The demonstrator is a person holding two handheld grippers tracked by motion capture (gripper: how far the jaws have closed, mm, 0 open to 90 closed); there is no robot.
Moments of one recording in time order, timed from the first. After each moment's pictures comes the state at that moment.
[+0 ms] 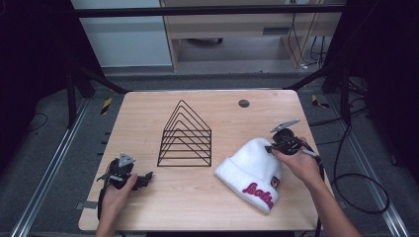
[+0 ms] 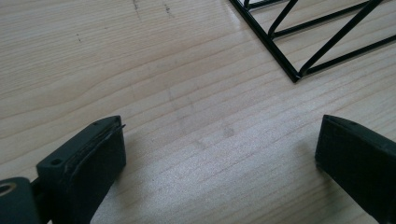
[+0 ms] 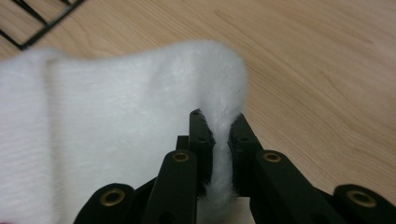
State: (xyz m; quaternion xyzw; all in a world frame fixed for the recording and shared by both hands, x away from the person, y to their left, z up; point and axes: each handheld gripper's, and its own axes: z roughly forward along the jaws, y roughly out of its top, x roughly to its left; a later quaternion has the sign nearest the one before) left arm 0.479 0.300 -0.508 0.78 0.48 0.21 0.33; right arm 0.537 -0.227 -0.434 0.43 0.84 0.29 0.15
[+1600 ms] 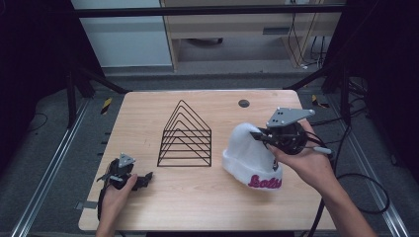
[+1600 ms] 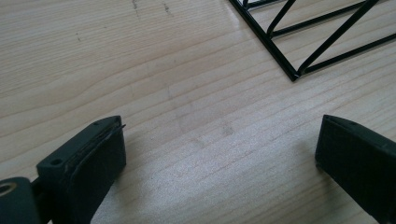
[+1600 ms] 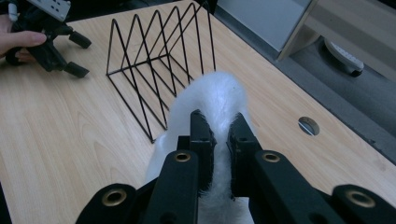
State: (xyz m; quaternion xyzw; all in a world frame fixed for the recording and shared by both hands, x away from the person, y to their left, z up) left arm 0.478 0.300 -0.508 0.78 0.48 0.21 0.32; right arm 0.454 -0.177 -0.285 0.26 0.84 0.41 0.23
